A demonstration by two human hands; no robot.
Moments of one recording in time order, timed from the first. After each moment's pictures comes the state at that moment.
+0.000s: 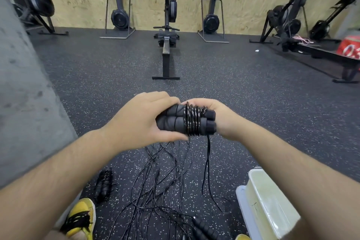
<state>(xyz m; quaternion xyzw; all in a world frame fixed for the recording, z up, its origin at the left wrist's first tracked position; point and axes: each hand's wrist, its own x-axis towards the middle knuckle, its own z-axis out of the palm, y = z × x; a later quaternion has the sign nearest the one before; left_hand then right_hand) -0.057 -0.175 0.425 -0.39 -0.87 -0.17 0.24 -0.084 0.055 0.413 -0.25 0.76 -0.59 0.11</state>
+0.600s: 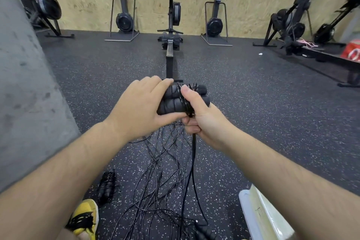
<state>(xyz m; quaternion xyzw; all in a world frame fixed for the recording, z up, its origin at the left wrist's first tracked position) -0.077 -0.182 0.432 -0.27 -0.89 -0.04 0.36 -0.079 0.003 0.414 -0.09 0.63 -0.76 0.09</state>
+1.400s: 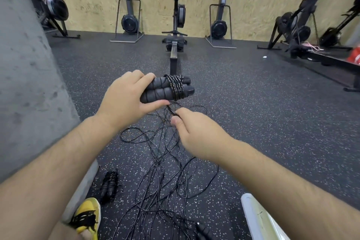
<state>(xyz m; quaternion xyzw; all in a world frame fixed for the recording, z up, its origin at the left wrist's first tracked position) -0.095 -0.223 0.430 -0.21 -0.90 -0.09 0.36 -0.041 -0.007 0.428 -0.24 0.94 -0.22 -0.05</state>
